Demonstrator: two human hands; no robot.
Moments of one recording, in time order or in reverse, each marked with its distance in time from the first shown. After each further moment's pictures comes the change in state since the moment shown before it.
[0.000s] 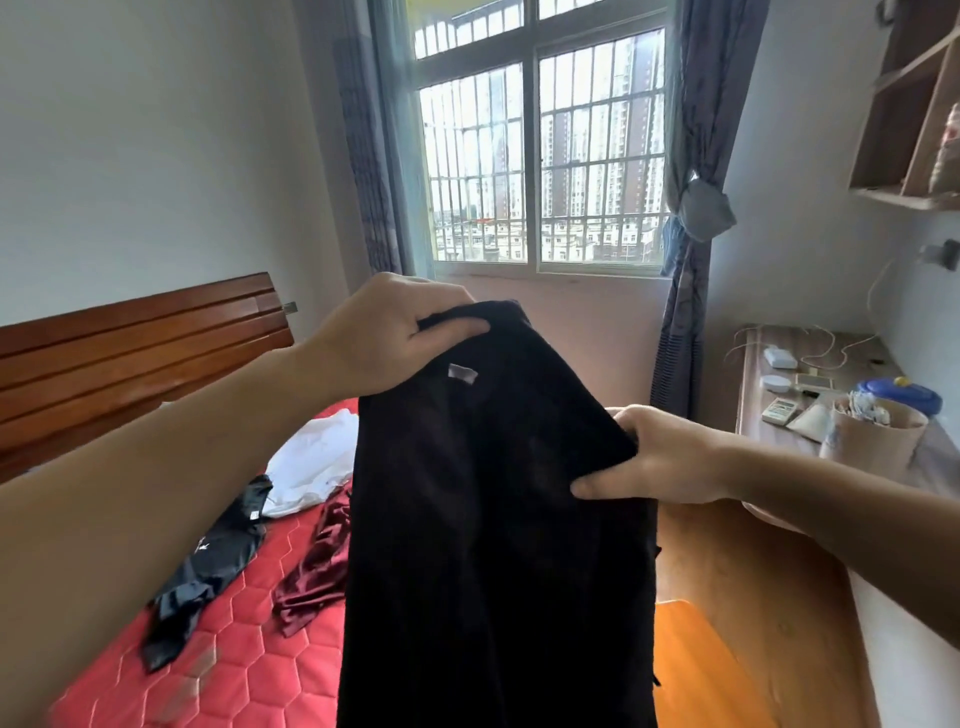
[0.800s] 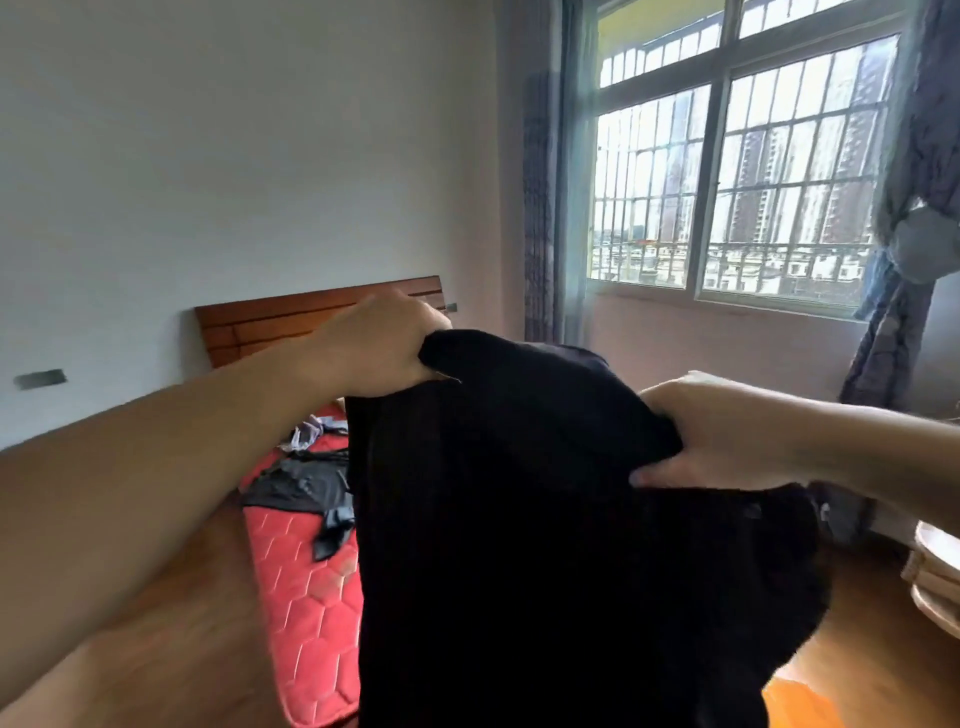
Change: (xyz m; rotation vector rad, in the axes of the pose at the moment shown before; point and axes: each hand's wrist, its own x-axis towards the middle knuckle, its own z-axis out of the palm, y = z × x) left_hand -0.092 0.083 -0.092 0.520 -0.243 -0.484; right_hand -0.034 -0.087 0.000 -0.694 -0.091 -0.396
